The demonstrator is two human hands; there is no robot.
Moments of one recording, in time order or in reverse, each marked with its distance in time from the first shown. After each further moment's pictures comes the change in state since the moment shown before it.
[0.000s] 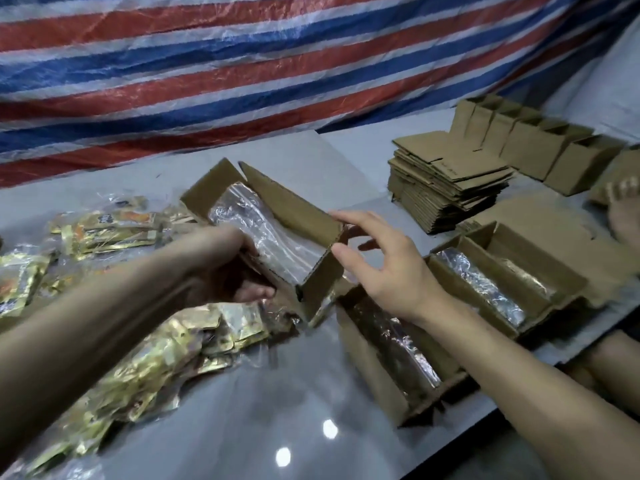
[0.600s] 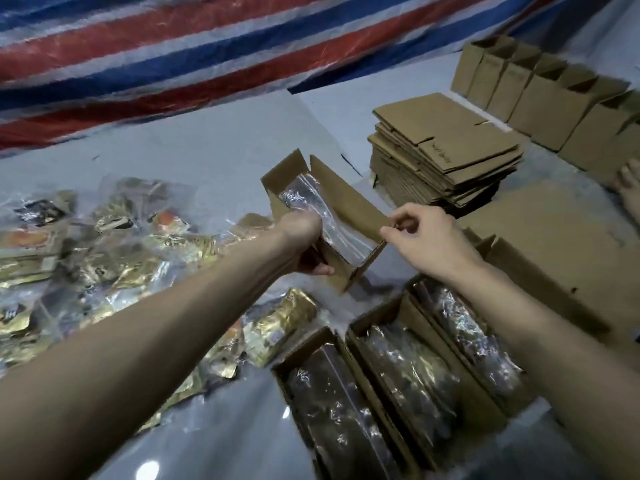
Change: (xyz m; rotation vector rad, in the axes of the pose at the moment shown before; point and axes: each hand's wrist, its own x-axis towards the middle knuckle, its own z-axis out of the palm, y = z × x) left_hand 0.190 0.088 0.162 0.154 0.048 -0.022; right_hand 0.090 0.171 -0.106 -0.308 -0.019 0.552
